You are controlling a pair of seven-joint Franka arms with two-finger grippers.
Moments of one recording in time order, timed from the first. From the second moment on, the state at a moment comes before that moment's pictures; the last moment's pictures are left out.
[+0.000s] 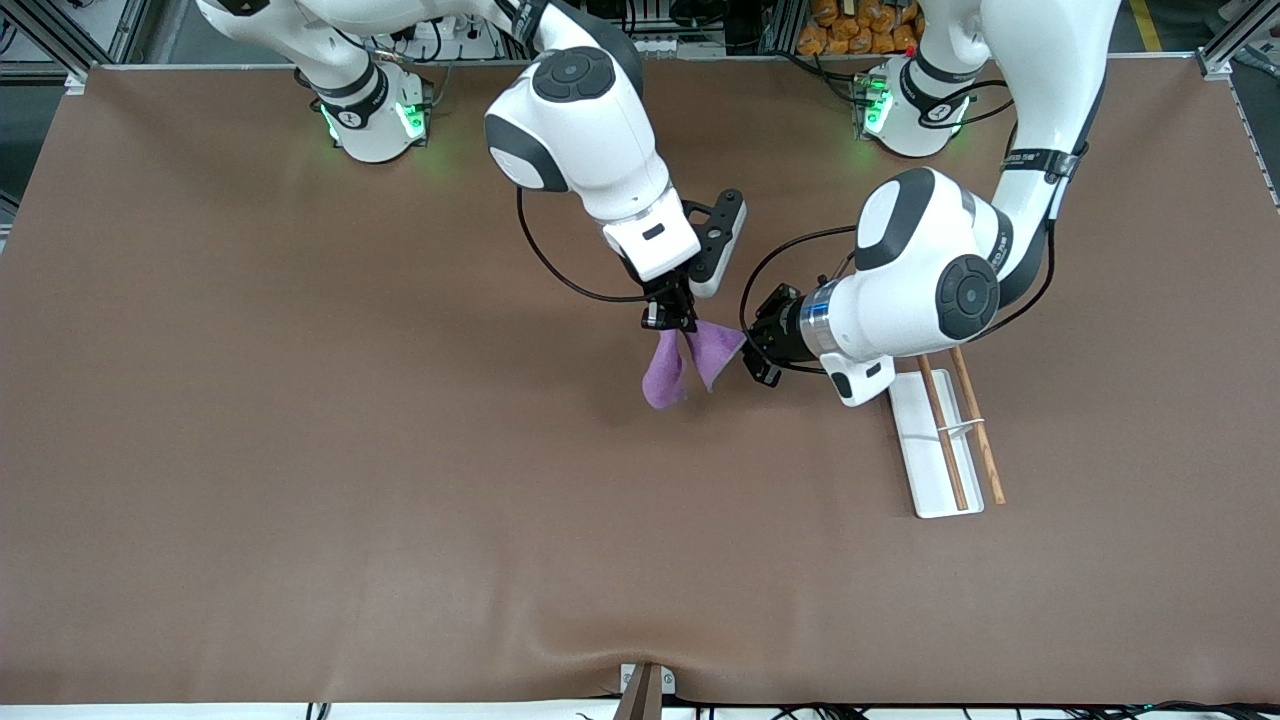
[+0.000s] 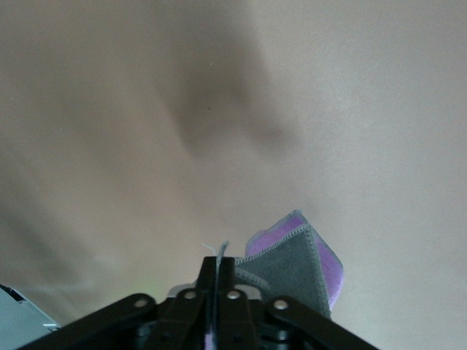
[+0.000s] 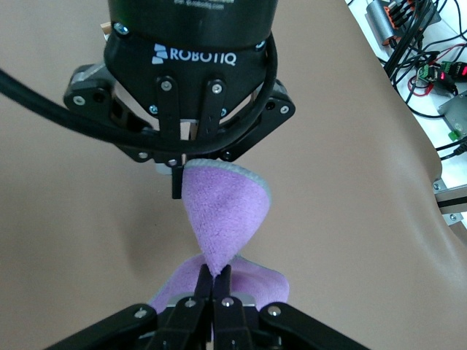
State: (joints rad) left arm -0.26 0.41 -0.24 -1.62 -0.43 1.98 -1.61; right arm 0.46 0.53 0.45 -1.41 -0.26 2.29 -0.29
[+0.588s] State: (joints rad) left arm -0.22 0.38 -0.23 -1.53 -0.43 1.95 -1.47; right arm 0.46 0.53 0.45 -1.40 -0.26 2.29 -0.29
